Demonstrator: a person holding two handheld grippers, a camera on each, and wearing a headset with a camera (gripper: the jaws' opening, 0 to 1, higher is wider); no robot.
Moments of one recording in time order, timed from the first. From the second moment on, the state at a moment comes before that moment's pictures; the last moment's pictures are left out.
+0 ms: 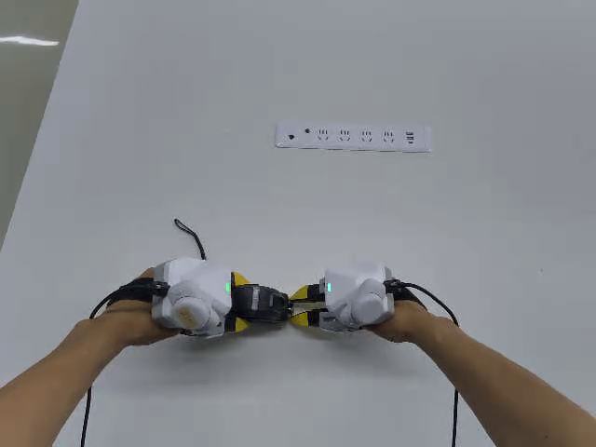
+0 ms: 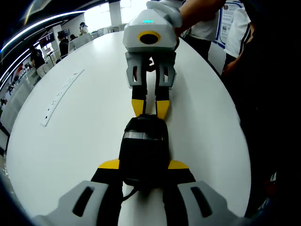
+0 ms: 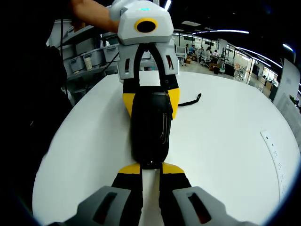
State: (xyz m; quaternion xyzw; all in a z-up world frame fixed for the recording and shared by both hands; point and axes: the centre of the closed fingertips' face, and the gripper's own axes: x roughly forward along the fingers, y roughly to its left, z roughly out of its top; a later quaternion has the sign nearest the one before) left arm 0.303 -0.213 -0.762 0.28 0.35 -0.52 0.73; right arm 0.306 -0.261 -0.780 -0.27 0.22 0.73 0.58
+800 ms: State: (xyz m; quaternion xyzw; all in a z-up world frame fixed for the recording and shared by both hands) left arm 0.304 -0.214 -0.763 0.28 0.36 -0.52 0.73; right arm 0.309 -0.274 -0.779 -0.27 0.23 0.73 0.58
